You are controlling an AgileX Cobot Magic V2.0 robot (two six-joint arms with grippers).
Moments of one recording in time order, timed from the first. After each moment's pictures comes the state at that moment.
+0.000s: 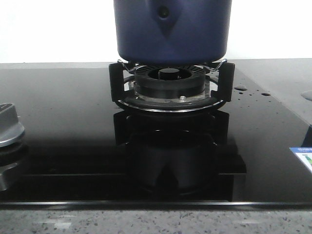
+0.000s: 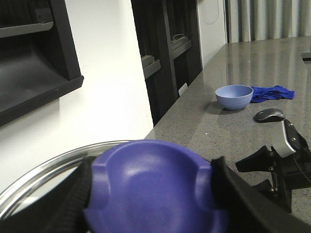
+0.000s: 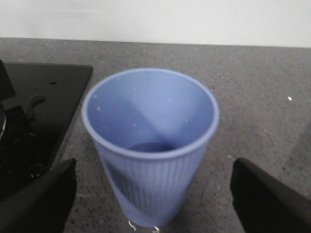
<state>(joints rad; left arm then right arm) -0.26 1.30 -1.42 -1.46 0.95 1.52 -0.05 0.78 -0.35 0.45 -0.10 -0.49</state>
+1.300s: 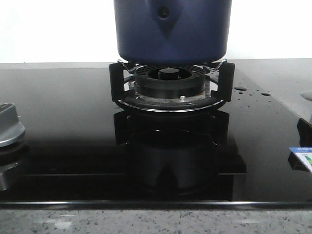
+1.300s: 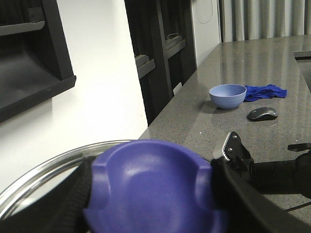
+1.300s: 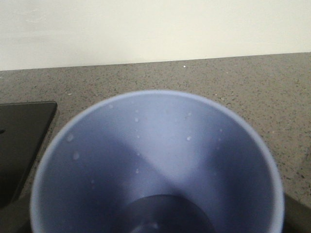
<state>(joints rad) -0.26 1.30 -1.42 -1.46 0.97 1.52 0.03 1.29 -0.44 0.37 -0.61 -0.26</state>
